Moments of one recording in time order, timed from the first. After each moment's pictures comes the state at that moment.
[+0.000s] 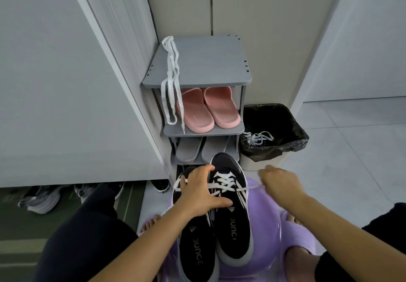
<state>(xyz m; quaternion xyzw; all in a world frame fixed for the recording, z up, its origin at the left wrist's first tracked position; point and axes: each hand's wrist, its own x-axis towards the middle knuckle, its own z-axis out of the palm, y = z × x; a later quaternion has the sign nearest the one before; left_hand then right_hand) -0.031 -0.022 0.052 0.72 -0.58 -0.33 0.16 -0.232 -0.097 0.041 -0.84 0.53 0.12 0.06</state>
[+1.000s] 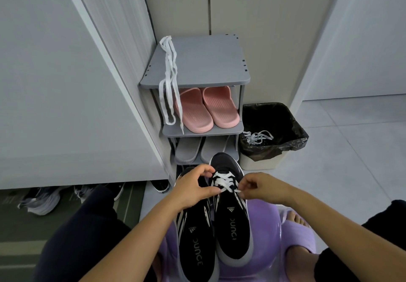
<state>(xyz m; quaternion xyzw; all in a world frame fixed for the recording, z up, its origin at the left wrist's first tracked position) -0.005 -0.033 0.048 0.67 -0.56 -0.43 0.21 -0.220 -0.102 0.036 -0.73 0.45 0.01 0.51</state>
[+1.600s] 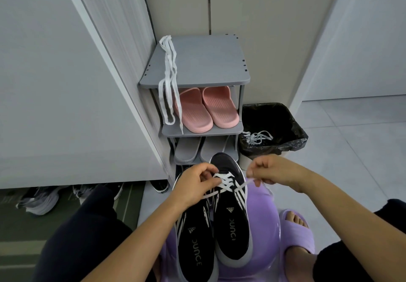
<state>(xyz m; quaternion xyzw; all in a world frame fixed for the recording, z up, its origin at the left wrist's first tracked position) -0.019 -0.035 0.061 0.66 -0.57 -0.40 0.30 -0.227 -0.112 0.092 -0.67 0.47 -0.05 0.57</state>
